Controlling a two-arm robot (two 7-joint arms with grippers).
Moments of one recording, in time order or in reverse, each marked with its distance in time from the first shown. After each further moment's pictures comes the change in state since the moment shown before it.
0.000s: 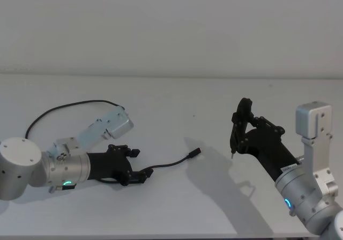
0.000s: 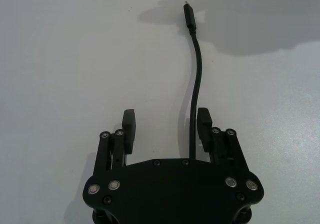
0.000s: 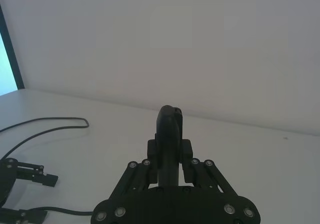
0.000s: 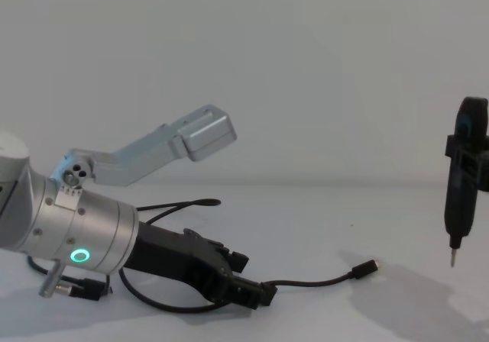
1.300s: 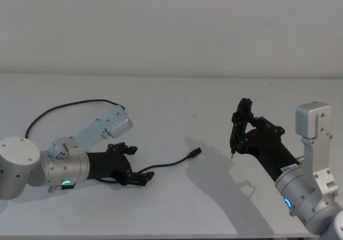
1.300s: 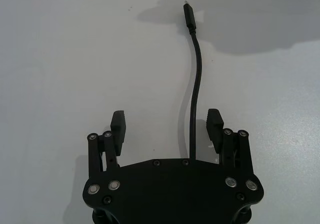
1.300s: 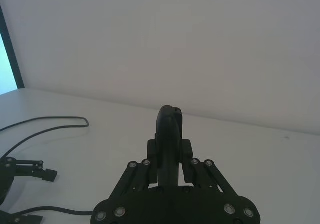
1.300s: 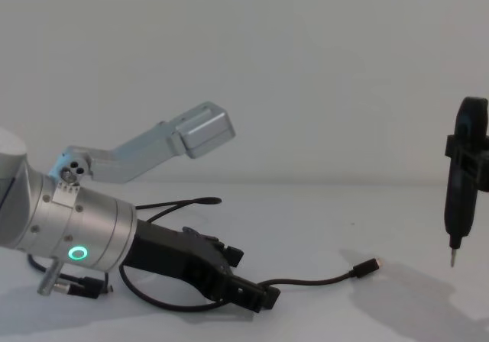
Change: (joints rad) left arm 0.000 0.005 -0.001 -0.008 -0.009 0.003 -0.005; right arm 0.000 0.000 0.000 0.000 0.000 0.000 0.000
